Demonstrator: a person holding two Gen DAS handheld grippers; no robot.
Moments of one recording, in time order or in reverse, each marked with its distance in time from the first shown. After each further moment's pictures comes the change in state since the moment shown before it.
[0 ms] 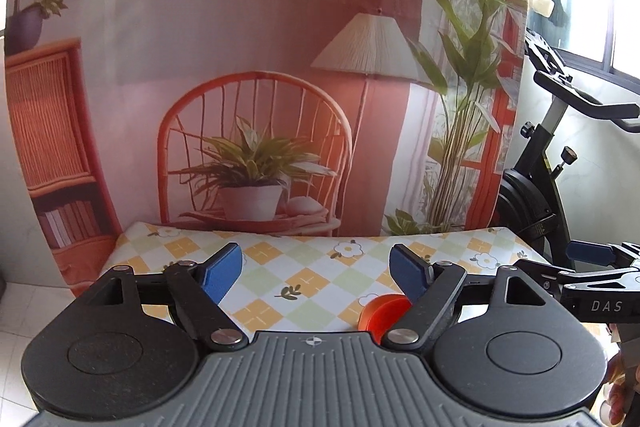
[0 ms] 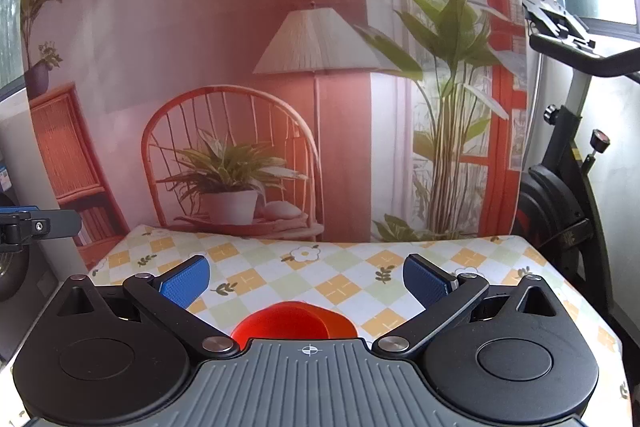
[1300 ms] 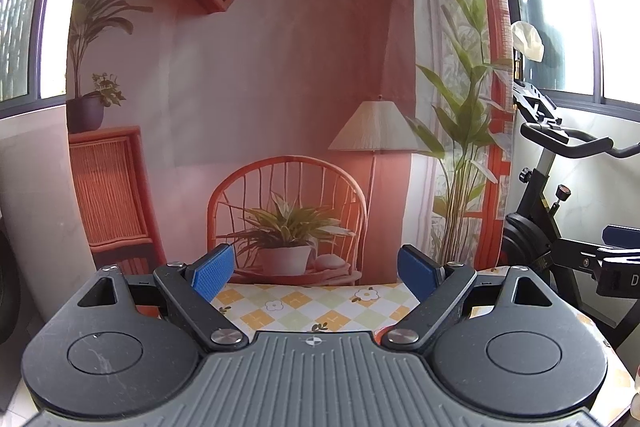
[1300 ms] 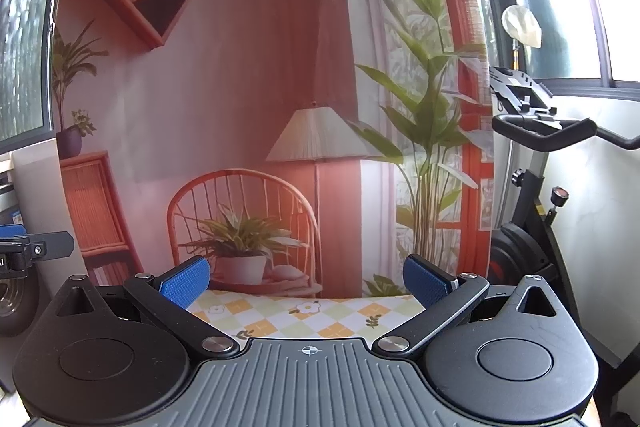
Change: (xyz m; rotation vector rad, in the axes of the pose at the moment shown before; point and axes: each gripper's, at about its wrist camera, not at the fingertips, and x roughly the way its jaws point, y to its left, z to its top) left arm -0.140 -0.008 0.008 0.047 -0.186 0.084; right arm -0.141 0.019 0.010 0.002 -0.196 -0.017
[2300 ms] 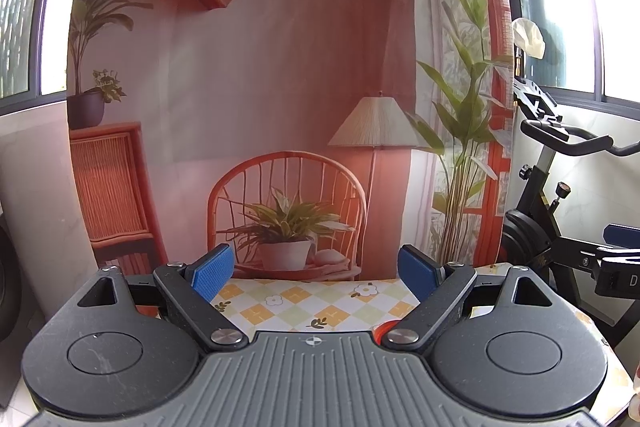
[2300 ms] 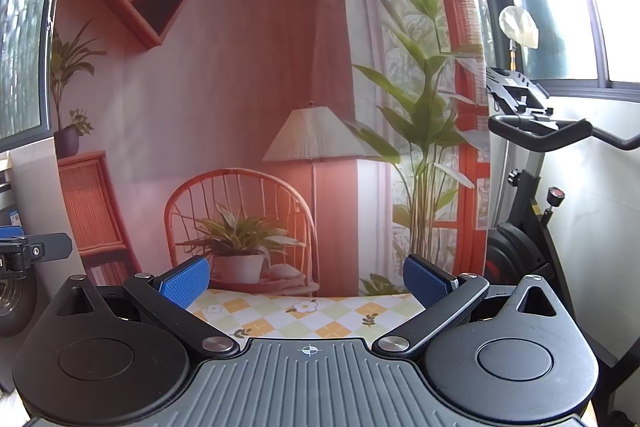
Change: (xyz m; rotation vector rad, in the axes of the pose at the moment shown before) left arm 0.000 0.003 0.001 -0.002 0.016 -0.004; right arm -0.003 -0.003 0.001 0.002 0.000 -0.007
